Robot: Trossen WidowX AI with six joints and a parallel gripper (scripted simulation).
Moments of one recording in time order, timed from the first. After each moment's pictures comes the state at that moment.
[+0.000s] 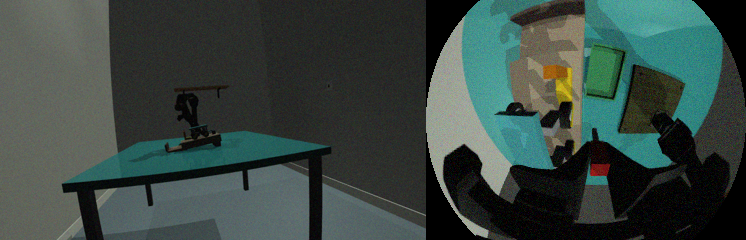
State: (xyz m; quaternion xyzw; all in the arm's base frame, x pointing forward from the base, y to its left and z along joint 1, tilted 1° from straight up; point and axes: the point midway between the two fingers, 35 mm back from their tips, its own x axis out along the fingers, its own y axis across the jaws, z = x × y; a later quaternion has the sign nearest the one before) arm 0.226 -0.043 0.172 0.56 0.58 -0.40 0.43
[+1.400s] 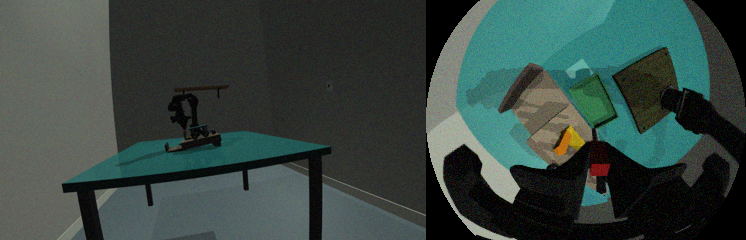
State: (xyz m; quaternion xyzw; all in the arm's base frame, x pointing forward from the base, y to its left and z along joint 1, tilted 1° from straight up) arm 0.224 -0.103 0.162 0.67 0.37 -0.58 0.28
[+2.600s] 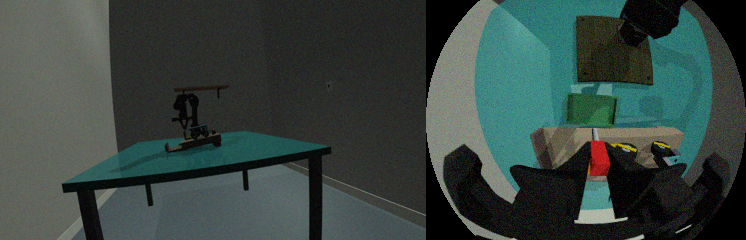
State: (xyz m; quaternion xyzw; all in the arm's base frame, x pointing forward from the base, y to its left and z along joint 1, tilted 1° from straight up) arm 0.225 -0.096 0.162 0.71 -0.01 -0.70 -0.01
